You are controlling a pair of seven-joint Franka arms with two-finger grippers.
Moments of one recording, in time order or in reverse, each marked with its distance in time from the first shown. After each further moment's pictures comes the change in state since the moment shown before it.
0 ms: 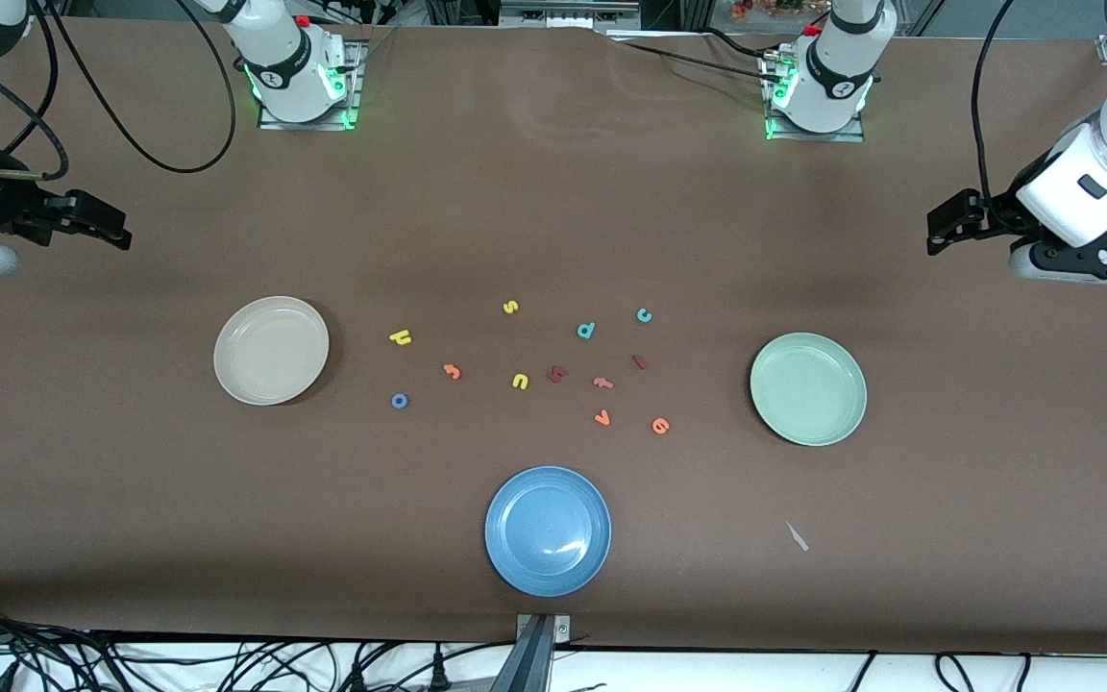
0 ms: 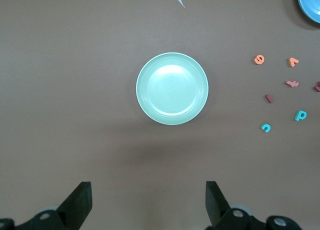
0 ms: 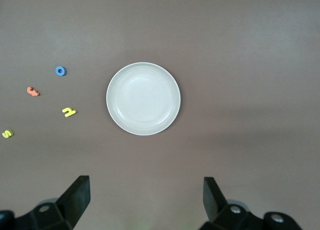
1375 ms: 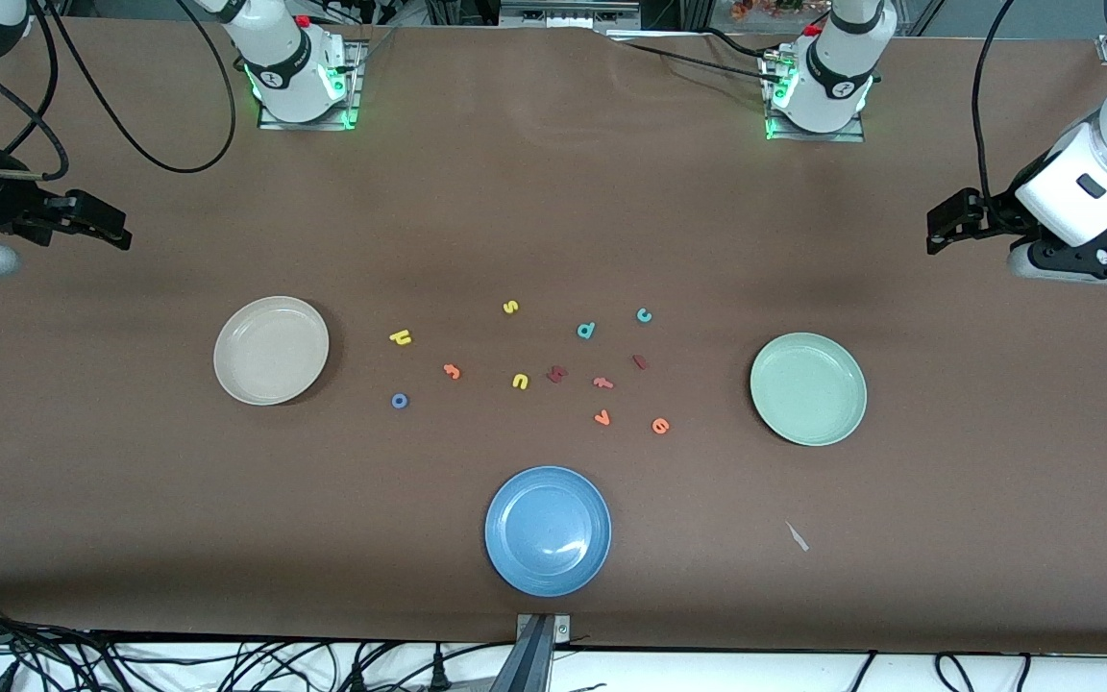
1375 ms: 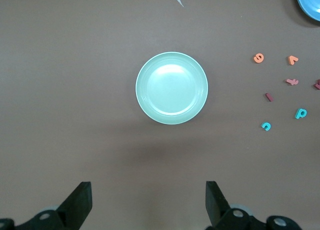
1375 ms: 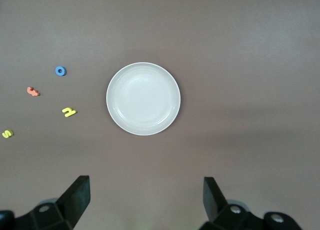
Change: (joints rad) left arm 0.000 0.000 0.000 0.000 0.000 -0.001 0.011; right arm 0.000 0.000 0.000 0.000 0.000 0.000 0.000
